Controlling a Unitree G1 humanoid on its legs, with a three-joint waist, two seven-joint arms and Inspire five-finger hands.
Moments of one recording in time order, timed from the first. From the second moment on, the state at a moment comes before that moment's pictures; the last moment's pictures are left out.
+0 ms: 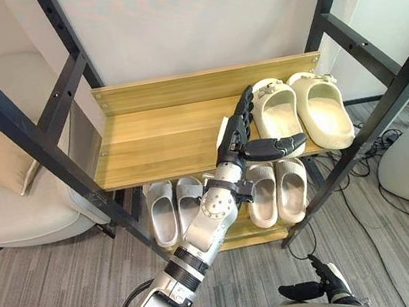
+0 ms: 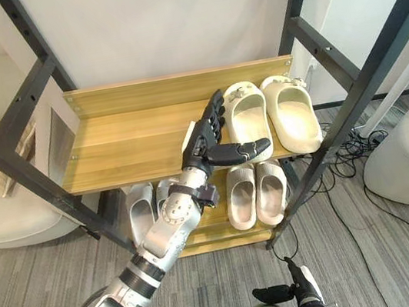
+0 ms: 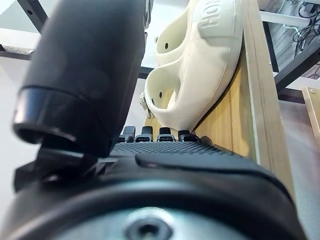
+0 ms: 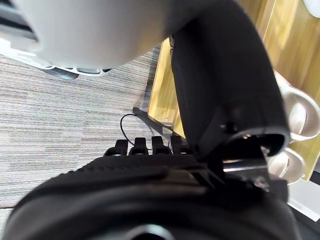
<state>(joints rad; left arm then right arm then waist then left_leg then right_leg) -0.38 0.03 -0.56 0.20 -0.34 -0.11 0.25 0.25 -0.15 0.13 0.82 -0.12 -0.09 -0.18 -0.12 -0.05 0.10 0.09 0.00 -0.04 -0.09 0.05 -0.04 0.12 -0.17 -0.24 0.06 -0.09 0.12</state>
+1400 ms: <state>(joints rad) -0.03 0.21 -0.50 -0.38 -0.60 -0.15 0.03 0.25 -0.18 0.14 0.85 -0.12 -0.09 -0.12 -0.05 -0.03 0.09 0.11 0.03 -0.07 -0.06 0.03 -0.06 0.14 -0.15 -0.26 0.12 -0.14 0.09</state>
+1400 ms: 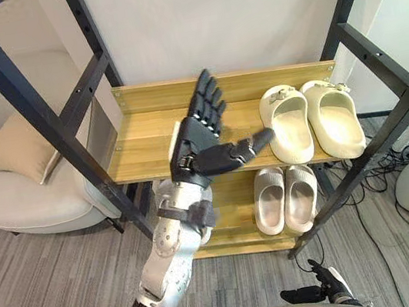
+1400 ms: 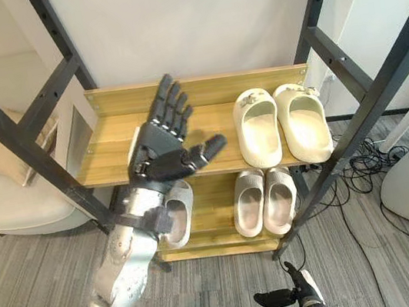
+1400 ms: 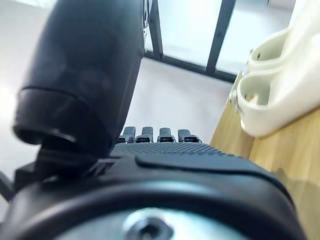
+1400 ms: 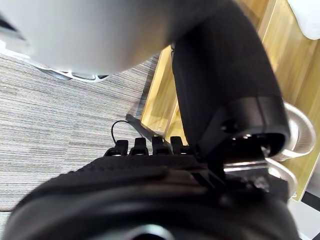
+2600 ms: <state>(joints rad) 0.26 0.27 -0.53 0.40 -0.29 -0.06 -0.14 0.21 -0.20 0.19 0.90 -0.13 -0.10 -0.11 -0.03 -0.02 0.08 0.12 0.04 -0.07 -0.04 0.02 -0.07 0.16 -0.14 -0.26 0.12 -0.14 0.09</state>
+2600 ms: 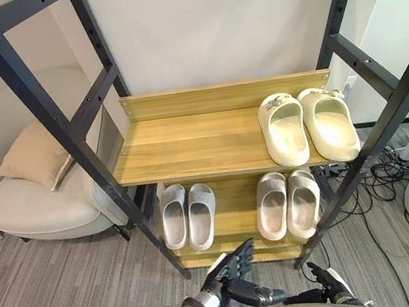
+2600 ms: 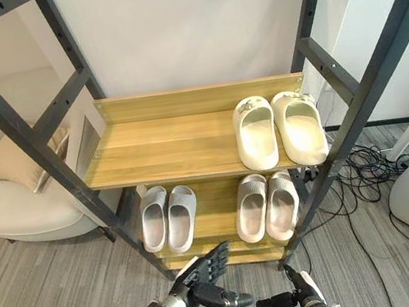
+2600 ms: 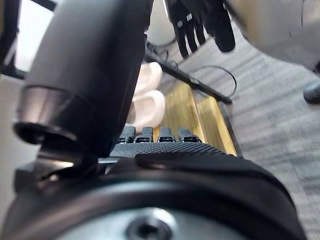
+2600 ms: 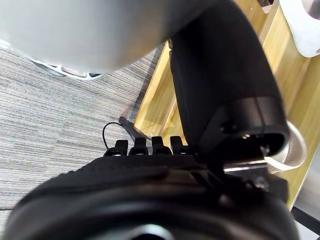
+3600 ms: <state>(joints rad) 0.12 0.12 -0.05 0.88 0.01 -0.07 0.18 0.11 -0.17 0.14 0.93 -0.12 -0.09 -0.15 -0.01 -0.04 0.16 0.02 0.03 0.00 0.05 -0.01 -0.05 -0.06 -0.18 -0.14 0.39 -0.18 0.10</state>
